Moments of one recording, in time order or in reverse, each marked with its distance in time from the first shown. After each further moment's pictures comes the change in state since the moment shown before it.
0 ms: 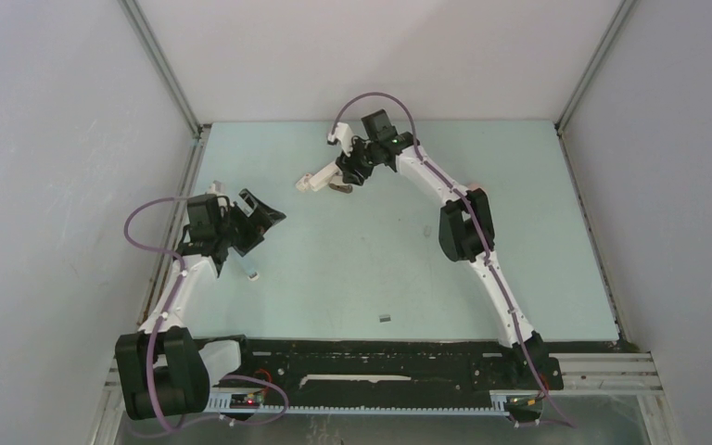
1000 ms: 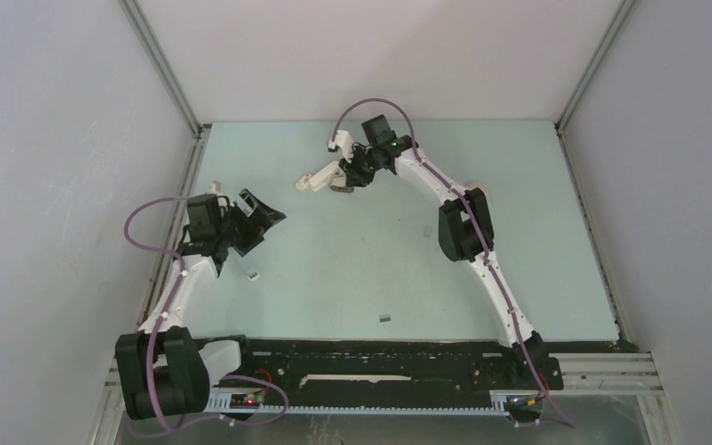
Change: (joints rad) left arm 0.000 0.001 0.000 0.000 0.000 0.000; right arm 0.003 0.026 -0.011 -0.022 -0.011 -0.035
